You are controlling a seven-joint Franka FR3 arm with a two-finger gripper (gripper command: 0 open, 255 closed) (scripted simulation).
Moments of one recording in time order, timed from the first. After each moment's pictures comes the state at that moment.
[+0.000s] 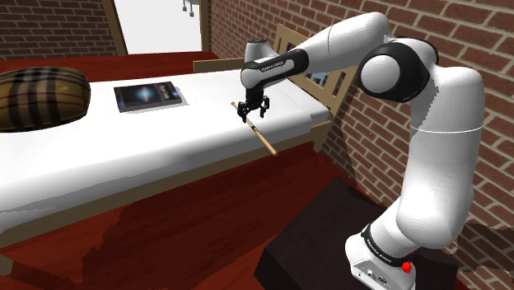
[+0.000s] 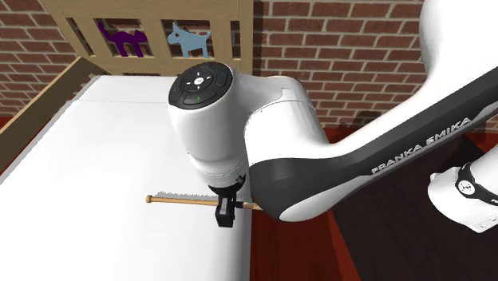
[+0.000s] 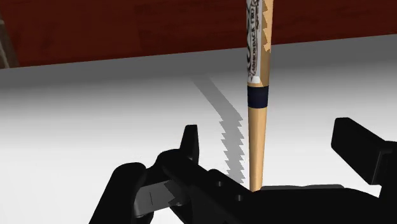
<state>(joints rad) -0.07 0.53 0.00 -1.65 -0.09 2.13 0.22</state>
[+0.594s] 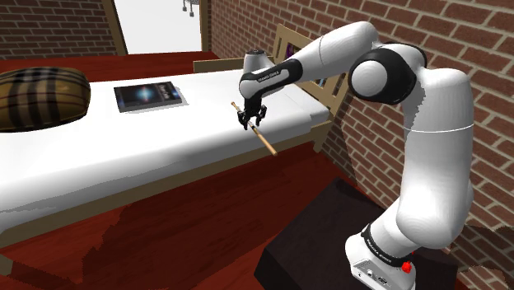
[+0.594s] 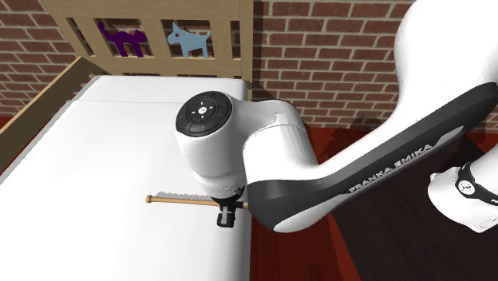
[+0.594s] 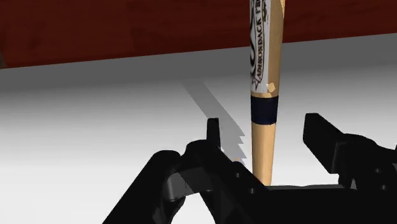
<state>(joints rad) -0.07 0.59 0.00 -1.66 -0.09 2.20 0.23</state>
